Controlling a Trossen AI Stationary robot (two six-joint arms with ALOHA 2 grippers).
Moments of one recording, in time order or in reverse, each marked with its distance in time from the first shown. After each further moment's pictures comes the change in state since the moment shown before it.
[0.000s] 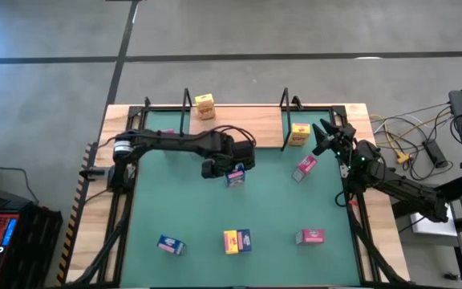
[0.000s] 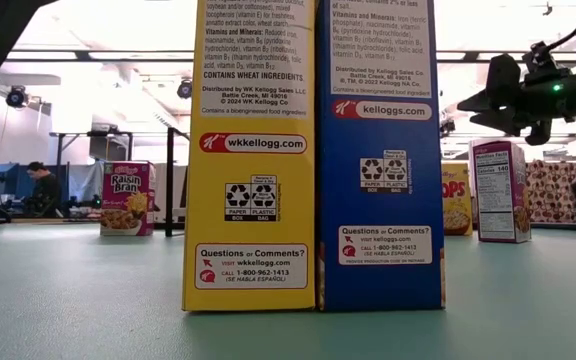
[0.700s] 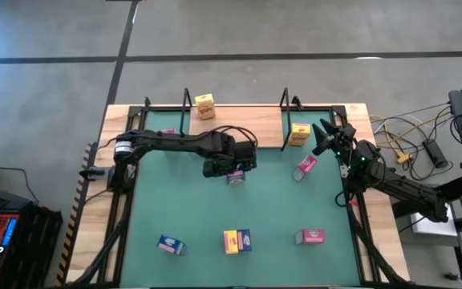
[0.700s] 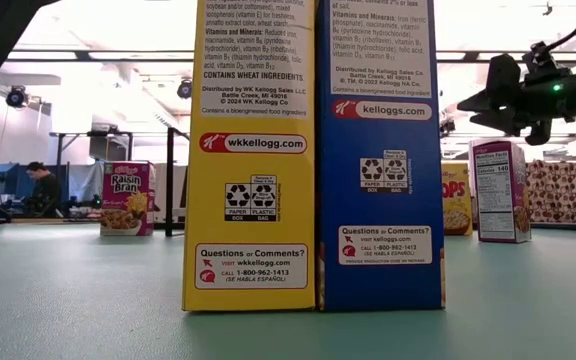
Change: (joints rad) left arm -0.006 0.010 0.031 -0.002 -0.030 0.066; right arm 0.000 0.000 0.000 0.000 0.000 0.000
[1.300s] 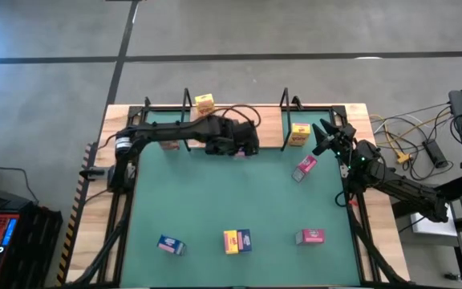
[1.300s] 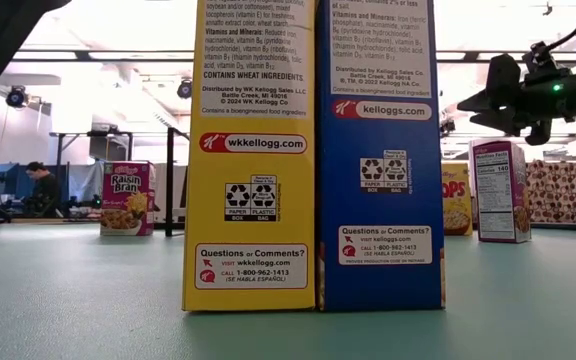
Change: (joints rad) left arm 0.097 0.000 0.133 -0.038 -0.123 0.336; right arm 0.000 0.000 0.000 0.000 0.000 0.000
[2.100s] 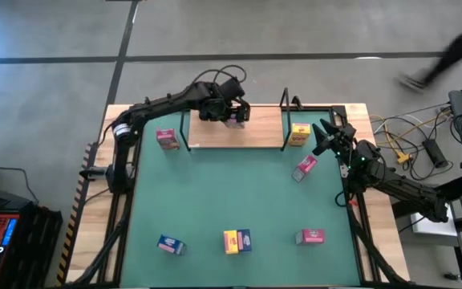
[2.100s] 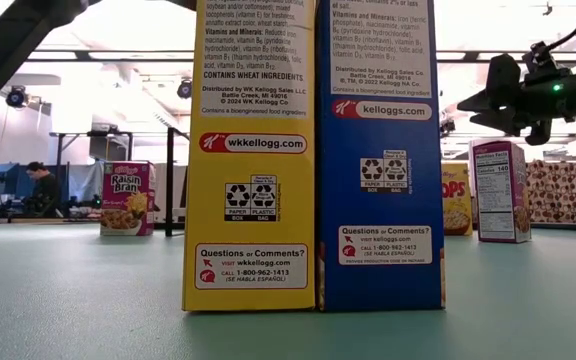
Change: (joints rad) left arm 0.297 0.000 0.024 0.080 0.091 0.355; right arm 0.000 0.000 0.000 0.000 0.000 0.000
